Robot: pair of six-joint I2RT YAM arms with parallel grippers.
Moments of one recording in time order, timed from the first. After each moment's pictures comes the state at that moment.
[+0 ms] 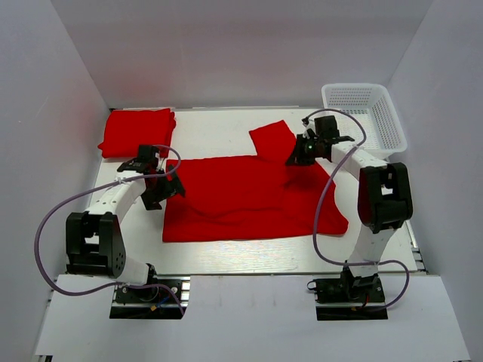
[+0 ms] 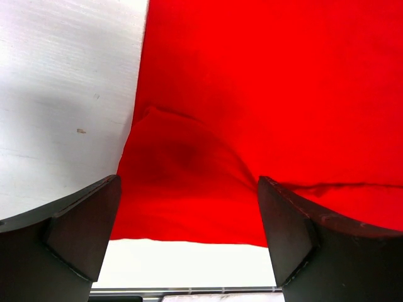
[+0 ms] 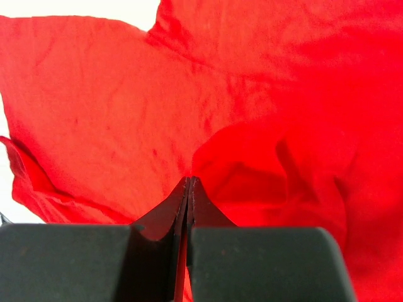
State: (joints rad) left arm -0.07 1.43 0.95 -0.71 0.07 -0.50; right arm 0.21 1.84 1.28 -0.34 -0.47 0.31
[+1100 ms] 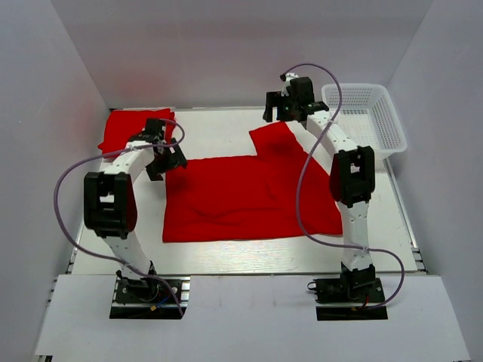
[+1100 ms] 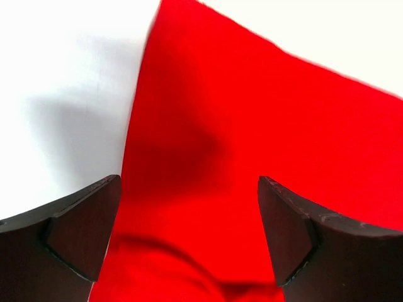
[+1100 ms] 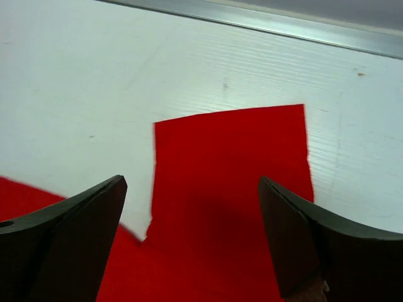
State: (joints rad) left arm -0.07 1.78 1.31 -0.65 -0.03 -0.51; right arm 0.31 2.27 2.07 -0.39 -0.21 0.15
